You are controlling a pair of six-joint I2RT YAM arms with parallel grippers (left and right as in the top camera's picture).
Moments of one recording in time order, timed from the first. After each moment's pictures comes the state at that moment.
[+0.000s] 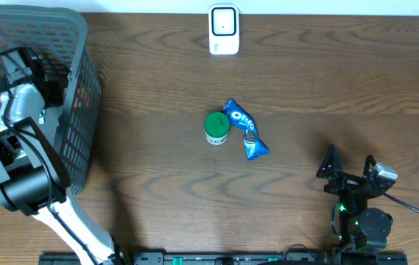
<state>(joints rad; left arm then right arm) 0.45 2.10 1.47 -0.40 -0.22 0.24 -0.09 0.01 0.01 -0.07 0.04 0.36</state>
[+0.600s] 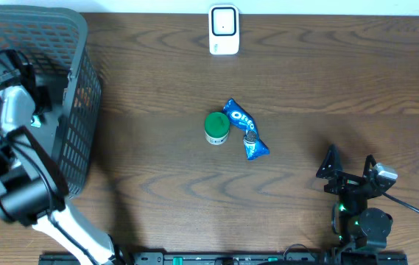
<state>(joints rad) 0.48 2.00 1.46 -0.53 -0.24 0.23 -0.09 0.01 0.01 -0.07 0.04 0.36</state>
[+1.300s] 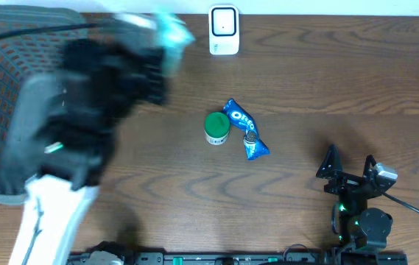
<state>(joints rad) -0.33 1.23 1.47 -0.62 0.20 -0.05 -0.09 0.02 0.01 -0.07 0.04 0.36</state>
